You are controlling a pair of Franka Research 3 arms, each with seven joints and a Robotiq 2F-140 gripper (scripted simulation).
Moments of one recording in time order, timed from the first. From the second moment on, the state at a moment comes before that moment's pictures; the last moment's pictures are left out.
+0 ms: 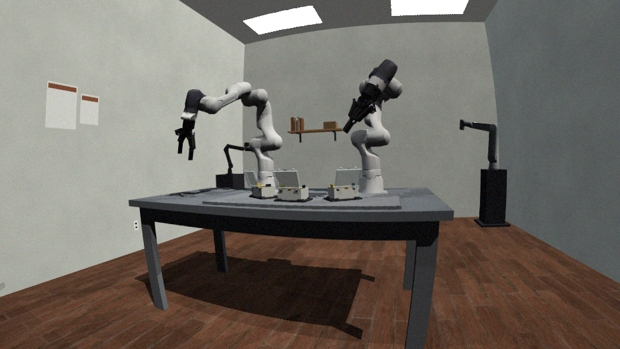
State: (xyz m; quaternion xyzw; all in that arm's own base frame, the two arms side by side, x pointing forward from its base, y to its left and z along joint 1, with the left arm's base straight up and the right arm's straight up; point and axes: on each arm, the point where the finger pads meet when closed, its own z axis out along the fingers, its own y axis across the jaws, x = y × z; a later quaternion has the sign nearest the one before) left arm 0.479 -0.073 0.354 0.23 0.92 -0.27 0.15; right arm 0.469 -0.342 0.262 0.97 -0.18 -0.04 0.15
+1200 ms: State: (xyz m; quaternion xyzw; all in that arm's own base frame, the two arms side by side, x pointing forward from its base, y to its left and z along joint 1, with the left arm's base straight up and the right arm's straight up) left arm 0.479 -0.073 0.353 0.23 0.92 -0.27 0.15; right arm 0.332 -0.420 0.288 0.92 -0.38 -0.03 0.13
